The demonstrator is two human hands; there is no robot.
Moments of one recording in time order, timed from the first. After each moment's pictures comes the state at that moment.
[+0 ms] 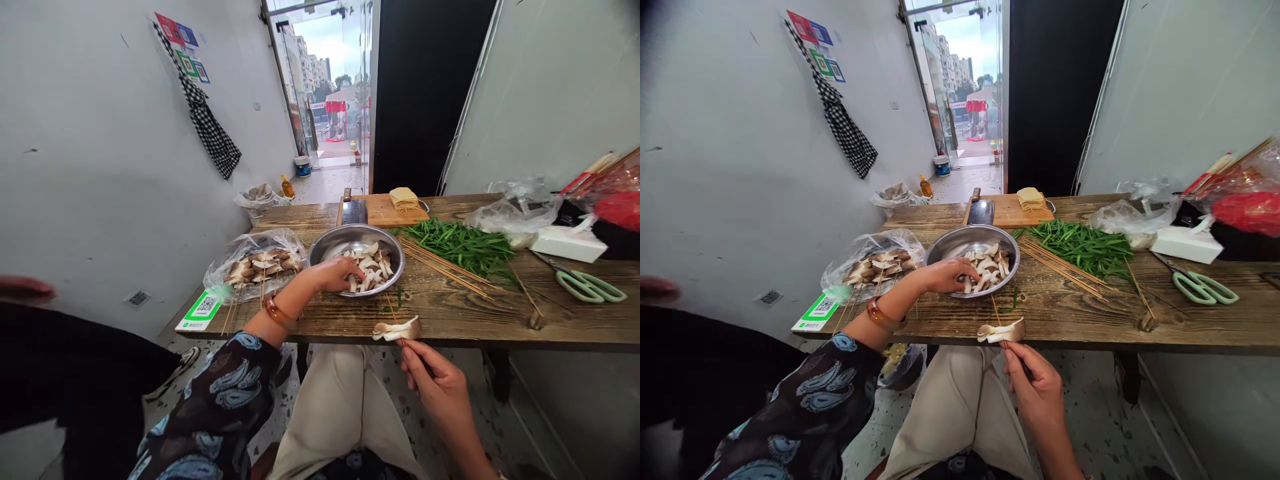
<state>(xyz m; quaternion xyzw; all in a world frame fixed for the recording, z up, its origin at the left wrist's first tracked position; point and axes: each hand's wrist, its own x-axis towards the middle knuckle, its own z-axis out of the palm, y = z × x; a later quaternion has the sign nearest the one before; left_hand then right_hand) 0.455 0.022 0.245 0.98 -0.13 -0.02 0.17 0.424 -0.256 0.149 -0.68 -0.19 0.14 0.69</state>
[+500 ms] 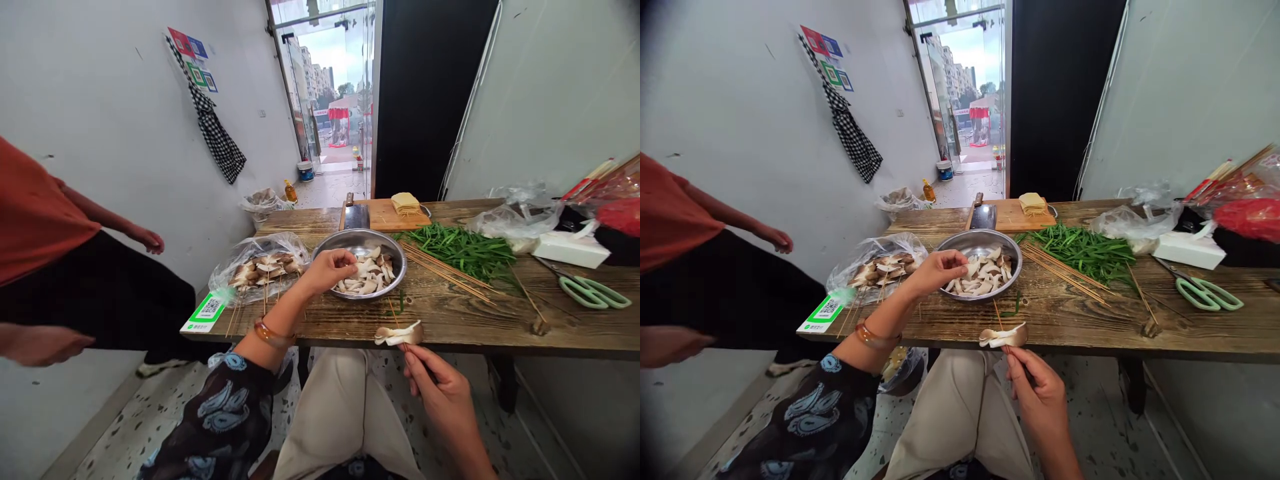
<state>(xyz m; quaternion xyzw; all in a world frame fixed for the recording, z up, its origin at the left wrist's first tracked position) 0.425 0.002 0.262 0.85 0.07 0.17 0.50 0.421 -0.258 0.146 -0.67 -0.17 0.16 0.70</state>
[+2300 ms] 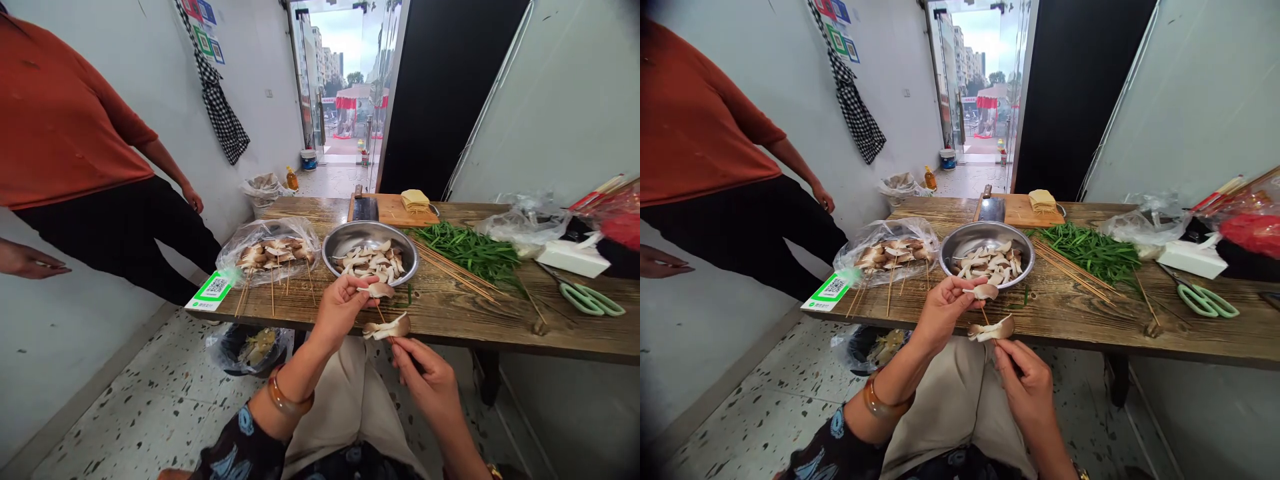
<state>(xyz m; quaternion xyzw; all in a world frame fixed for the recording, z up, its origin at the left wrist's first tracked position) 0.363 -0.074 0.222 0.54 0.12 0.26 0.79 0.401 -0.240 0.160 -0.73 -0.33 0.07 0.60</state>
